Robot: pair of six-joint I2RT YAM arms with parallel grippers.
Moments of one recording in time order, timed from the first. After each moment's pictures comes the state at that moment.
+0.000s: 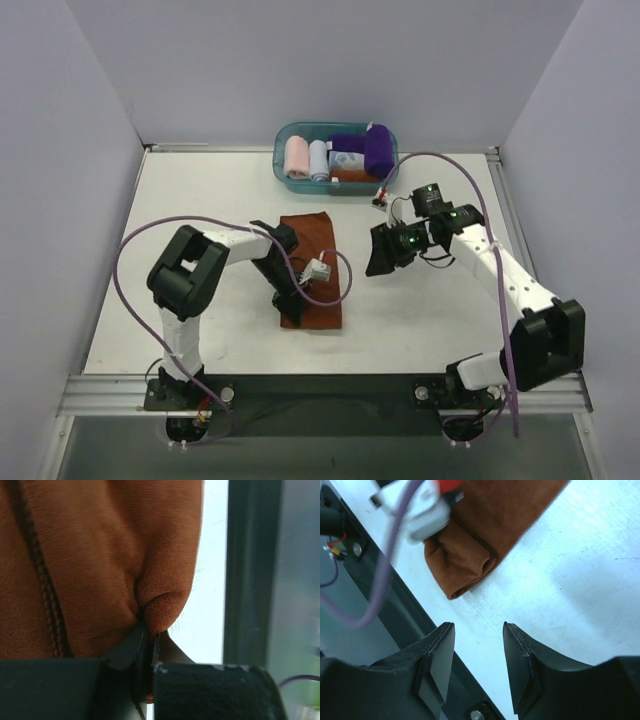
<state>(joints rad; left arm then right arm) -0.60 1.93 1.14 -0.91 0.86 0.88 0.33 1.42 1.13 -0.83 -0.65 -0.13</state>
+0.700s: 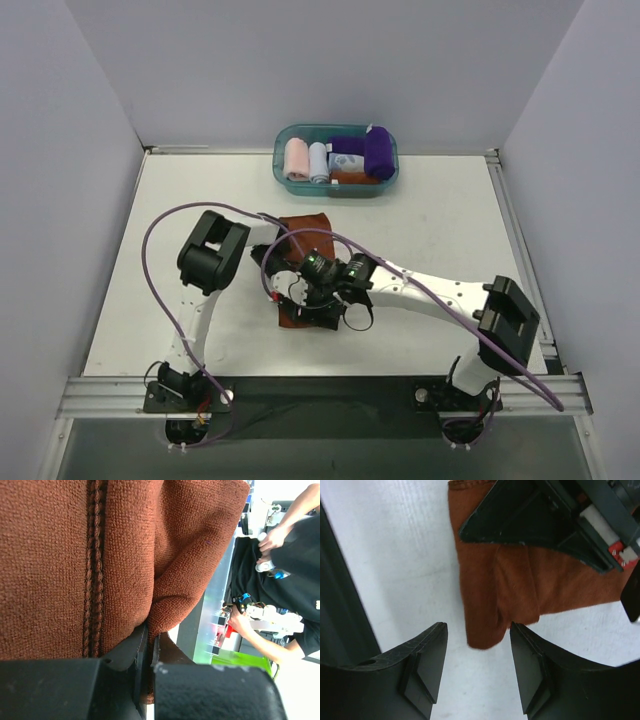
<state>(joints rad) -0.49 2.31 1.45 -1.34 1.02 0.88 1.06 1.57 1.17 -0.73 -0.08 -0.43</state>
